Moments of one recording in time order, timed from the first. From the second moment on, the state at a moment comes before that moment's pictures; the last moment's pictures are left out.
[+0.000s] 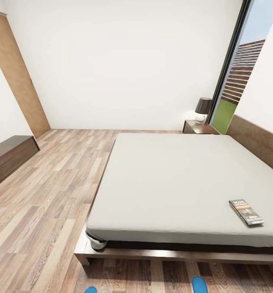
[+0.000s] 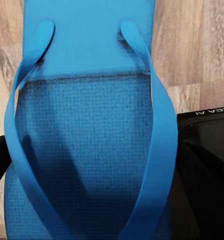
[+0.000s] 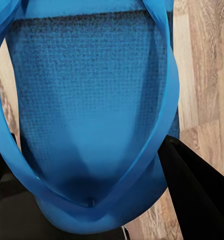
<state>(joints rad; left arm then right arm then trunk) -0.38 -0.02 -0.22 -0.14 0.05 0.23 0.04 -0.41 -0.02 1.03 -0.10 -1.23 0.04 -0.35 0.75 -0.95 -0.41</state>
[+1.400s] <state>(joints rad) -0.45 -0.02 -0.22 -0.20 0.06 0.28 0.03 -0.41 -0.02 1.02 -0.10 -1.23 0.17 -0.35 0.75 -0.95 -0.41</state>
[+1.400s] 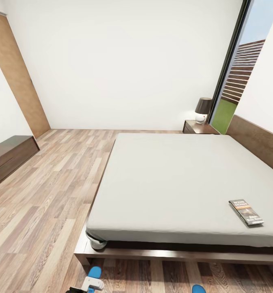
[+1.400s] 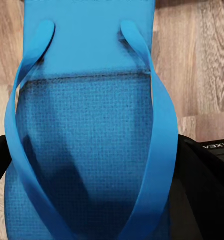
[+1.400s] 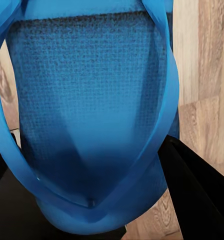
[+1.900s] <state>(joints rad) -0.45 -0.02 -0.22 -0.20 0.06 0.28 0.03 -0.41 -0.02 1.02 -0.10 -1.23 0.19 -0.35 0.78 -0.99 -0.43</state>
